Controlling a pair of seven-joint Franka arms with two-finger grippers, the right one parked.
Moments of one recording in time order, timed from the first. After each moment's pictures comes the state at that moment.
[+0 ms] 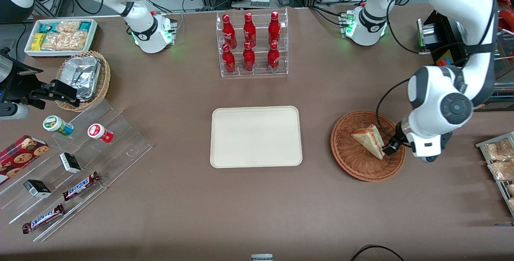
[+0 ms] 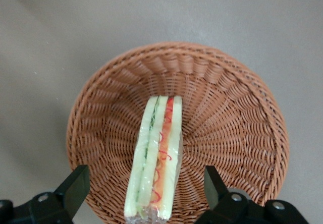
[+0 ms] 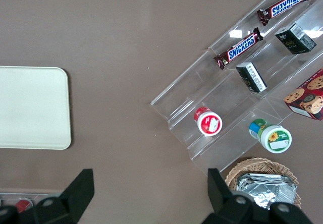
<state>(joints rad) -0.18 0.30 0.07 -1.94 0.01 2.16 -0.99</state>
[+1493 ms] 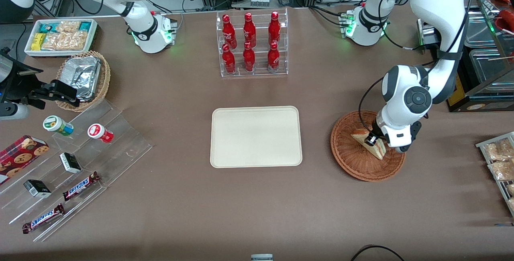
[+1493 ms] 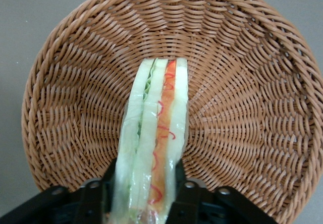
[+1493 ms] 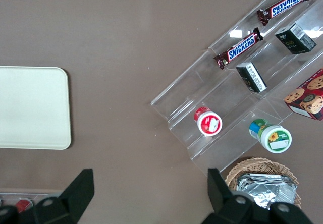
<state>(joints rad) -0.20 0.30 0.03 -2.14 0.01 2.41 -1.09</state>
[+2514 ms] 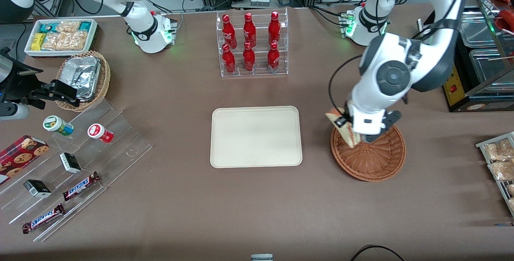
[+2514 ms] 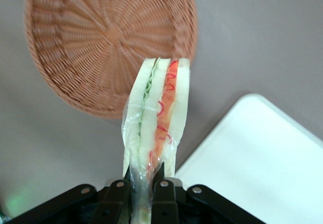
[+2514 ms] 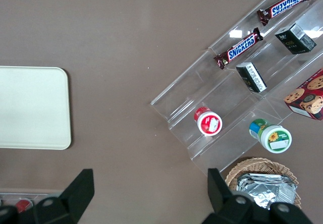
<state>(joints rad) -0.21 0.25 -0.25 -1.76 0.02 1.87 -1.08</state>
